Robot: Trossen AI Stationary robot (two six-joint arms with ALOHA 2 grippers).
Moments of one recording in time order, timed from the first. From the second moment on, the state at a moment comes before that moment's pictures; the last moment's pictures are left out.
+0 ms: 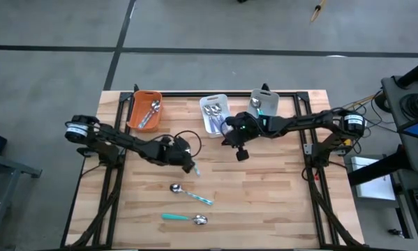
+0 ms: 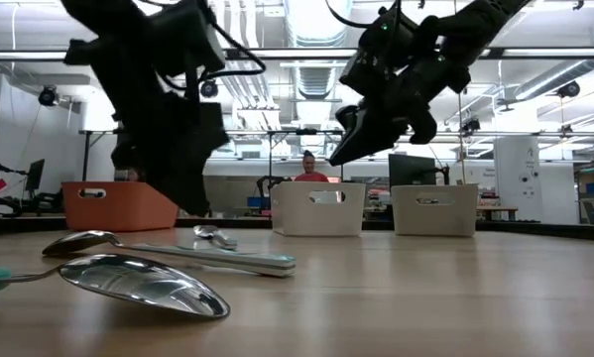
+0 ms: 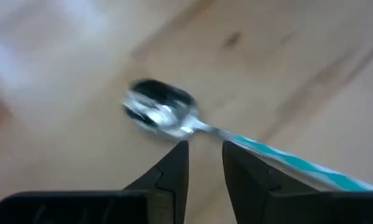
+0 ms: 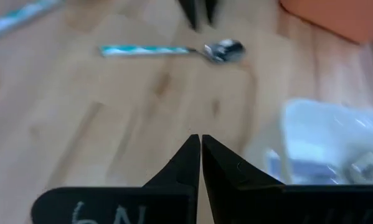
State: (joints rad) left arm -0.13 1.59 0.80 -0.39 -0.48 -0.87; right arm -0.22 1.58 0.90 -0.04 -0.24 -0.50
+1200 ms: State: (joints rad) left arm -0.14 1.78 1.01 -0.53 -0.25 -1.50; right arm -0.37 1.56 1.01 -0.36 -0.19 -0.48
